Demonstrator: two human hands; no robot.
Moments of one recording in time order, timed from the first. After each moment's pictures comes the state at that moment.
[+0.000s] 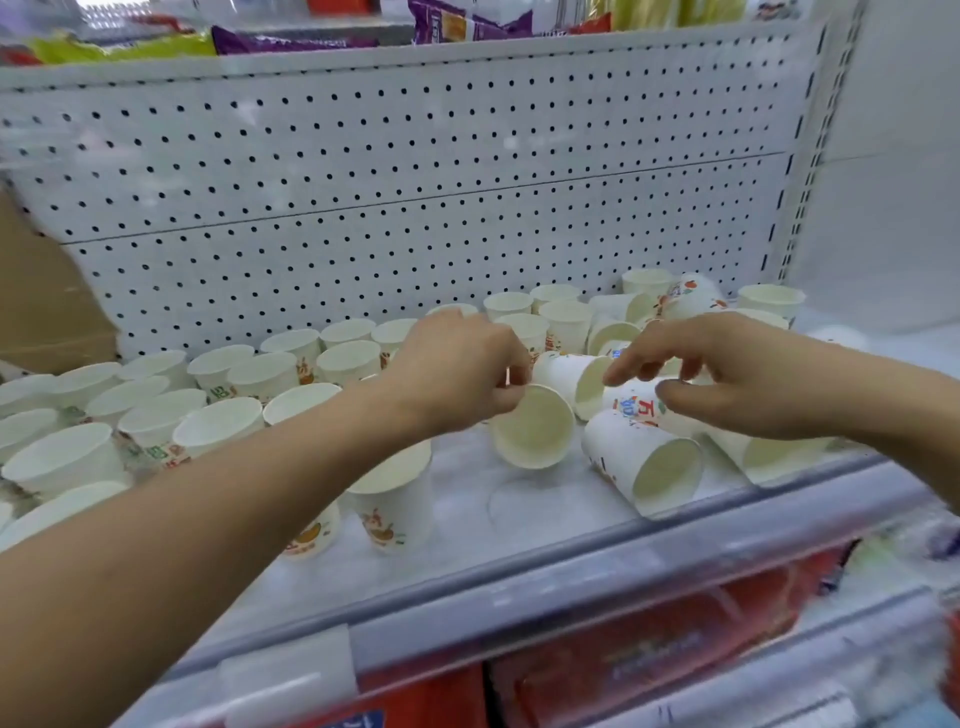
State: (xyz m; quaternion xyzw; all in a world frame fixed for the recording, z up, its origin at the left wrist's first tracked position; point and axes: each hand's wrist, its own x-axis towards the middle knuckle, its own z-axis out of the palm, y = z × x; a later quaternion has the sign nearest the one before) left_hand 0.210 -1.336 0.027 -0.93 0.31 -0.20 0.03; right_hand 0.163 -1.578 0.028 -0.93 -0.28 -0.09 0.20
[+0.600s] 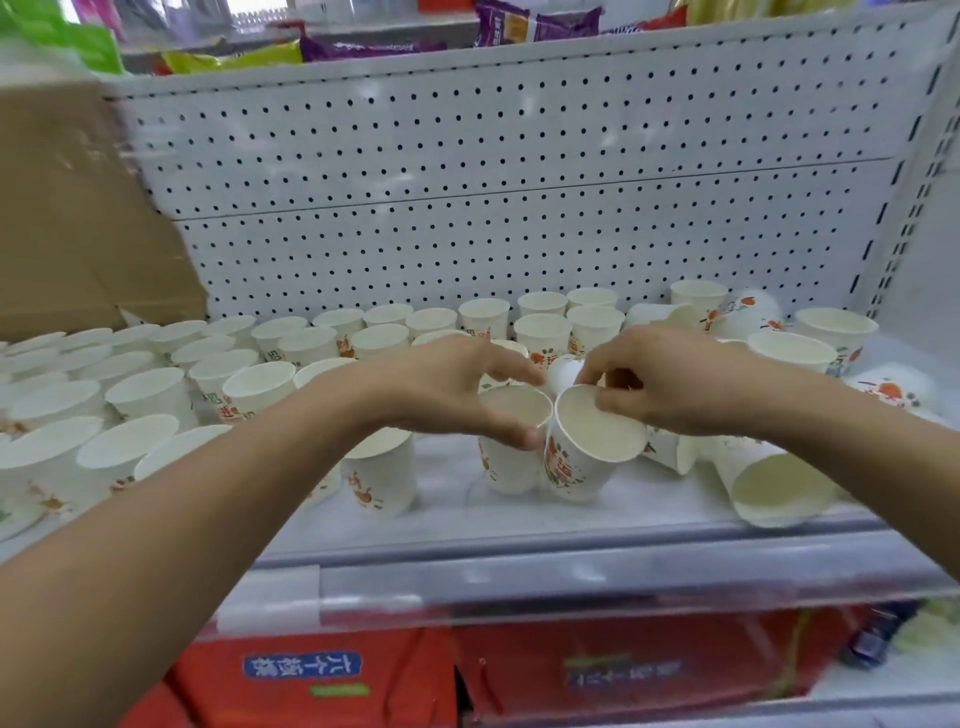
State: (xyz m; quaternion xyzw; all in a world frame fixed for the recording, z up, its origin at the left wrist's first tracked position) left_hand 0.181 -1.339 0.034 -0.96 0.23 0.04 -0.15; right_hand 0.203 -1.567 0.026 -0.94 -0.33 -0.09 0.08
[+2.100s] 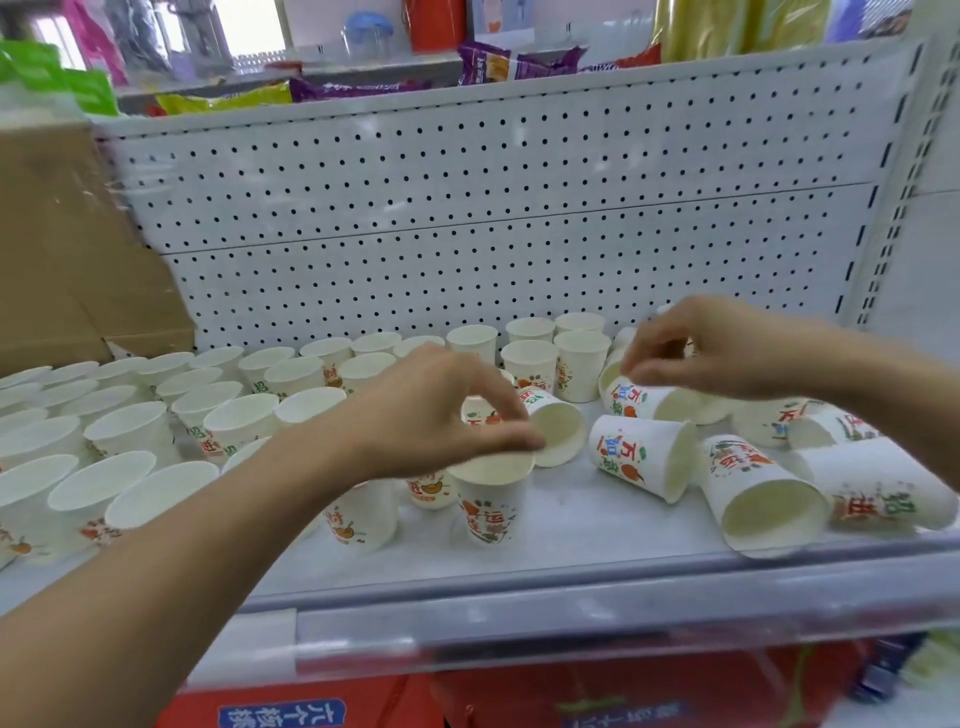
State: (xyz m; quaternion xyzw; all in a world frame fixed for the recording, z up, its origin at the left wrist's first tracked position) left_hand 0.162 -1.350 0.040 -0.94 0.28 -0.12 -0.18; right_hand 0.236 -1.620 0.048 -0.93 -0.31 -0.06 0.19
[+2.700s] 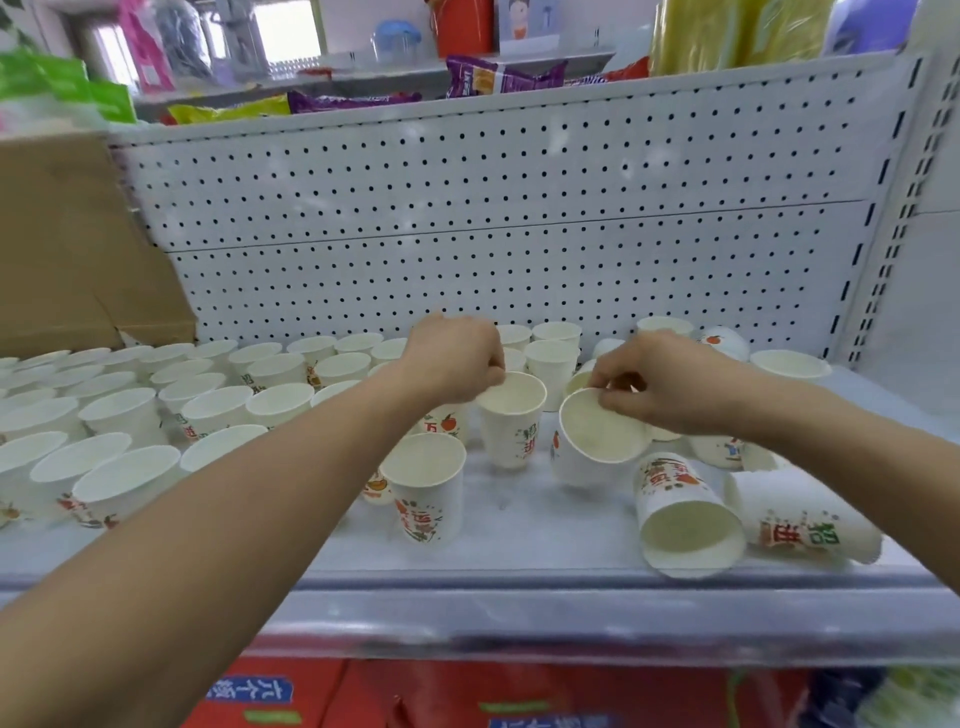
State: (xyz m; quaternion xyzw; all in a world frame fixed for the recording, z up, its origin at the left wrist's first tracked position) left_hand 0.263 -1.411 0.031 -0.98 0.09 -0.18 0.07; right_hand 0.256 -1.641 0.026 -0.92 -0.35 -0.12 0.13
